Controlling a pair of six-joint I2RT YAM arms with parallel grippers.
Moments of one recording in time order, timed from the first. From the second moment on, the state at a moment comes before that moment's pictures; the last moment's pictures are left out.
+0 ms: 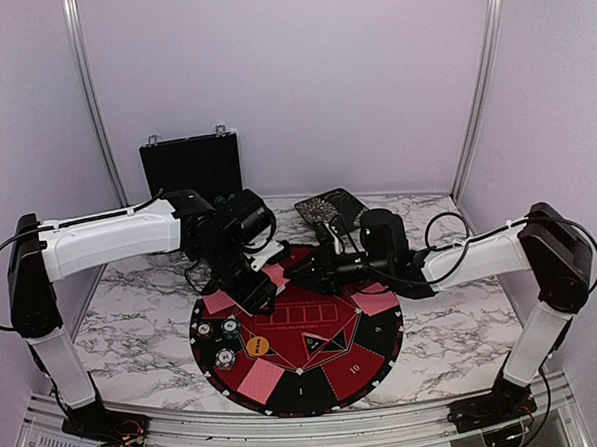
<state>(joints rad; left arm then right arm) -0.92 1.78 1.52 -1.00 0.10 -0.11 0.79 1.71 0.89 0.53 -0.65 1.10</state>
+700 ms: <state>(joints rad) -0.92 1.78 1.52 -1.00 0.09 -0.11 0.79 1.71 0.88 0.56 -0.65 1.12</state>
